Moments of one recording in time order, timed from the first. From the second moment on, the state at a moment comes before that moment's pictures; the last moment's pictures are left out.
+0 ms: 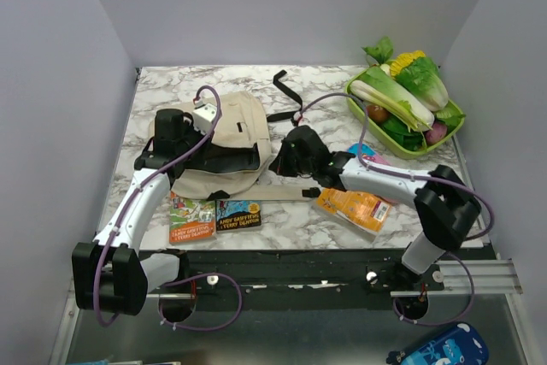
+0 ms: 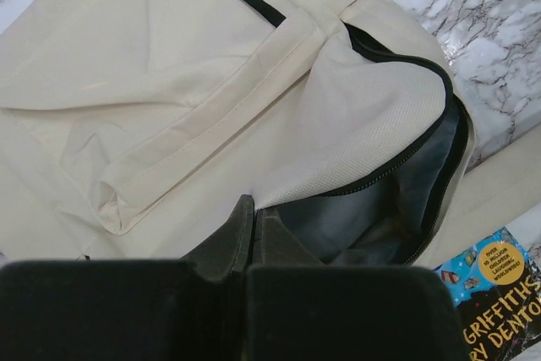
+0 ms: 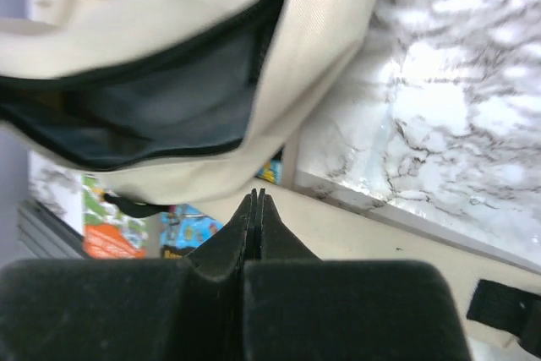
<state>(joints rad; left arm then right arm) -0.12 1.15 0.85 -0.32 0.33 0.31 0.86 1.71 1.05 -0.03 0.05 0.81</state>
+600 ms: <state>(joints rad) -0.12 1.22 0.97 -0.34 0.31 0.28 1.09 1.66 1.19 -0.06 -0.01 0.60</state>
